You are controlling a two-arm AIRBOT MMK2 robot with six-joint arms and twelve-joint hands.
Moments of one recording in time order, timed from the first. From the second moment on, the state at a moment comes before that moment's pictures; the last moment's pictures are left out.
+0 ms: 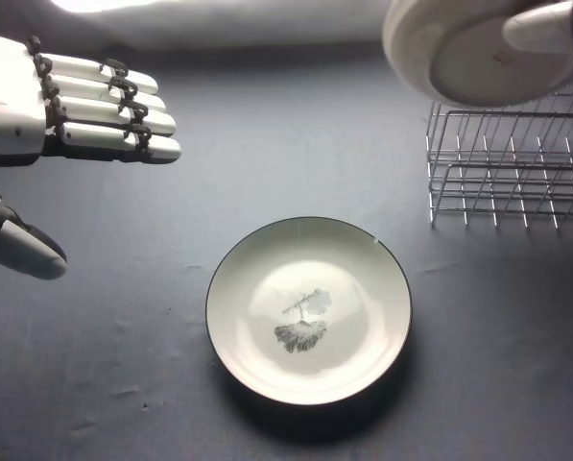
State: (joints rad) left arm 0.31 -0.91 1.53 1.57 -0.98 -0.15; right arm -0.28 -0.84 1.11 0.09 0.42 -0.23
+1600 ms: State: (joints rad) left arm 0.48 -0.95 1.30 1.57 -0.78 -0.10; right arm -0.49 -0.80 1.18 0.00 0.54 -0.23
